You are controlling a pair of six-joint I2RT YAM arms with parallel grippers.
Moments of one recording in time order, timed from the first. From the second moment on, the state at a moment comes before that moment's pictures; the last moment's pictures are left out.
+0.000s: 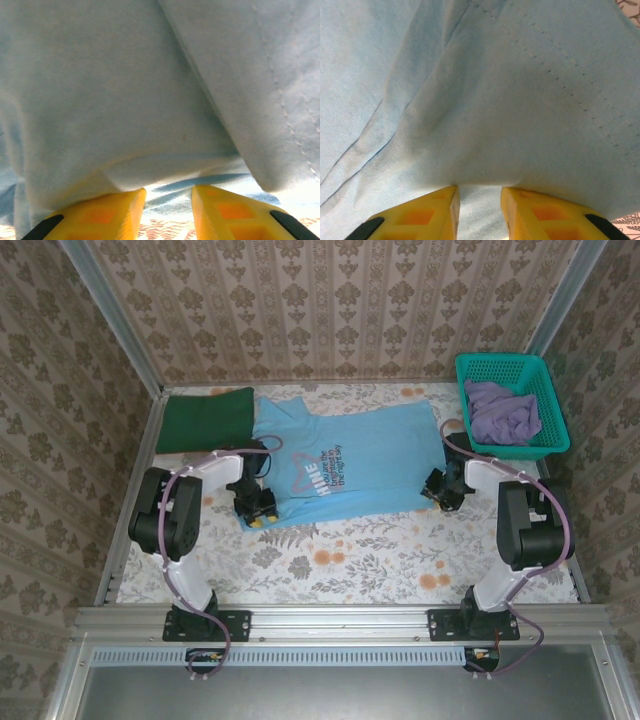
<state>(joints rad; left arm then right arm) -0.35 1.81 1.10 -0.94 0.20 -0.56 0.01 1.70 0.94 -0.58 -0.14 0.65</state>
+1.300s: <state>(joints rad) -0.13 1.56 0.88 -1.04 0.12 -0.54 0.00 1.27 0.59 -0.81 -0.19 0.68</state>
